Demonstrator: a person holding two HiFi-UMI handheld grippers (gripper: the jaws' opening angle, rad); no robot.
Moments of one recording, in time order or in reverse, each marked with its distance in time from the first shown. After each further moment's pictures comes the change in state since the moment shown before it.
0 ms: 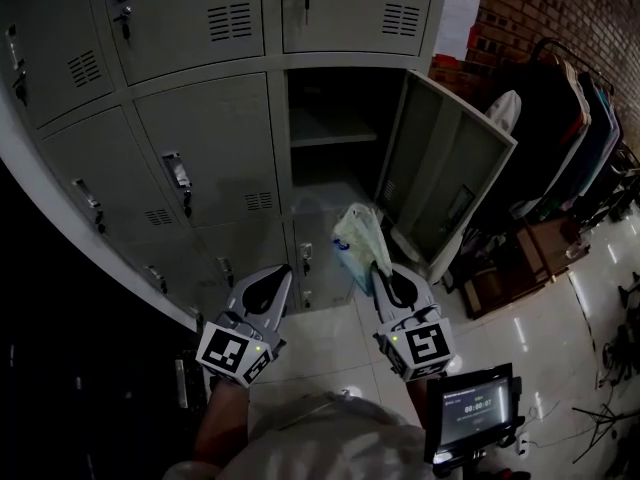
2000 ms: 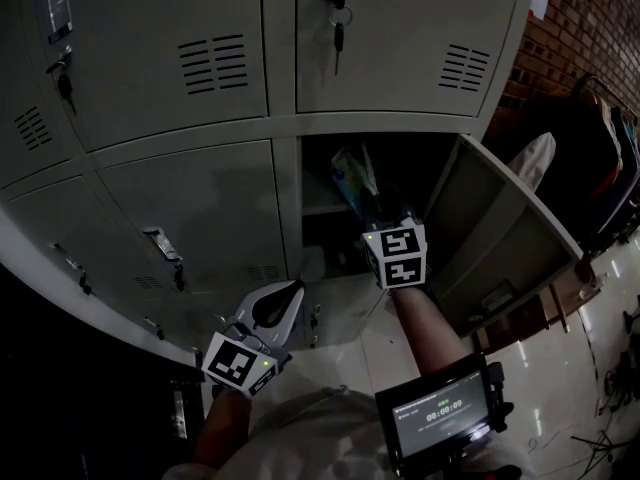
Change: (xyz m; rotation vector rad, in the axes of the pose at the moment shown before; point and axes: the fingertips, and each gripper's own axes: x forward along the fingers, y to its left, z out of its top) left arm 0.128 0.114 -0.018 0.016 0.006 -0.051; right arm 0.313 -0.148 0.016 -0.134 0.080 -0.091
